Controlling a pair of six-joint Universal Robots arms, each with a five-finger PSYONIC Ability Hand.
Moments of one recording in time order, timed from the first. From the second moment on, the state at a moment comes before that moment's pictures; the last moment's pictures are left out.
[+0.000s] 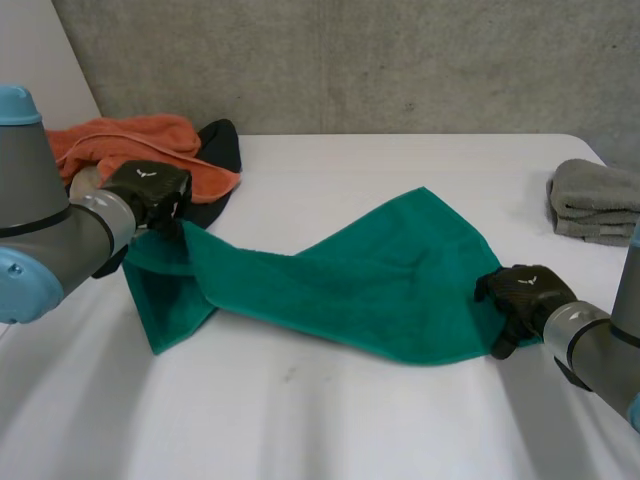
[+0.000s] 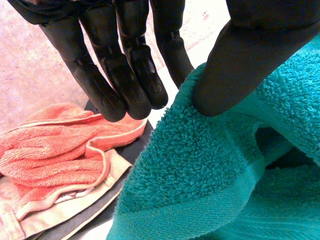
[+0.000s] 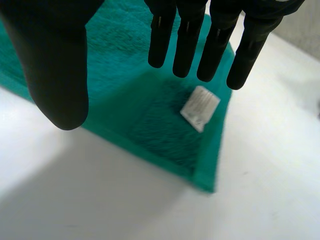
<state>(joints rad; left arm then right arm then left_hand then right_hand) 4.45 -2.04 -1.24 2.95 -1.46 3.48 1.76 -1.17 1.75 -0.03 1.40 2.71 1.15 1.19 1.18 1.19 0.98 0.51 0.51 0.51 0.51 0.35</state>
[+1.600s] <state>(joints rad) 4.45 -2.05 -1.29 2.57 -1.34 3.63 1.65 -1.26 1.29 0.73 1.54 2.16 1.15 1.19 1.18 1.19 0.98 1.12 1.17 1.19 1.19 0.98</state>
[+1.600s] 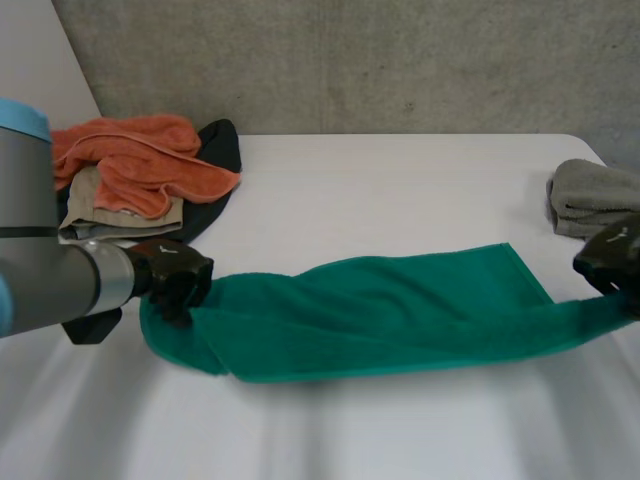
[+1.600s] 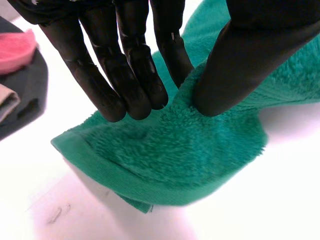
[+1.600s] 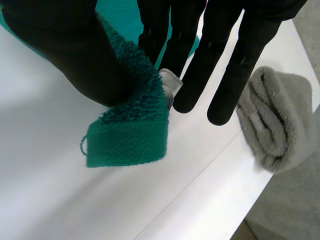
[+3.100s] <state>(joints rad) 4.46 -1.96 -1.58 2.99 -1.40 3.65 1.71 -1.09 1.59 -0.15 1.51 2.50 1.03 1.04 1.03 1.04 0.86 1.12 1.17 1.19 1.20 0.98</state>
